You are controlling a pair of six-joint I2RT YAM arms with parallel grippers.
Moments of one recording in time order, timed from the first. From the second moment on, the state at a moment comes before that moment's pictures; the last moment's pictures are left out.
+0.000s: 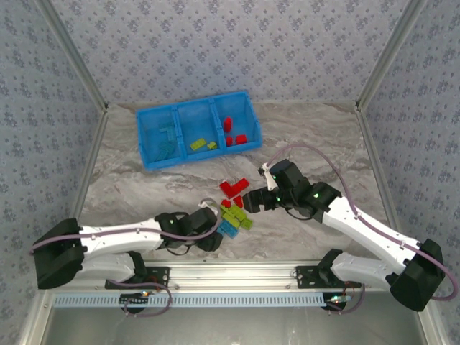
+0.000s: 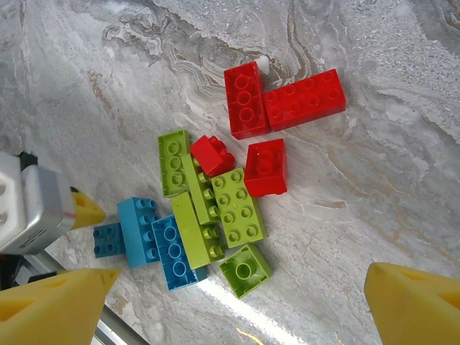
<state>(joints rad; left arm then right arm) -1.16 1.18 0.55 -0.47 -0.12 -0.63 0.76 1.08 0.88 -0.64 -0.11 0.40</state>
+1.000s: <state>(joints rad) -1.16 1.13 0.51 -0.47 -0.18 -0.60 0.85 1.11 0.88 -0.67 -0.24 0.38</state>
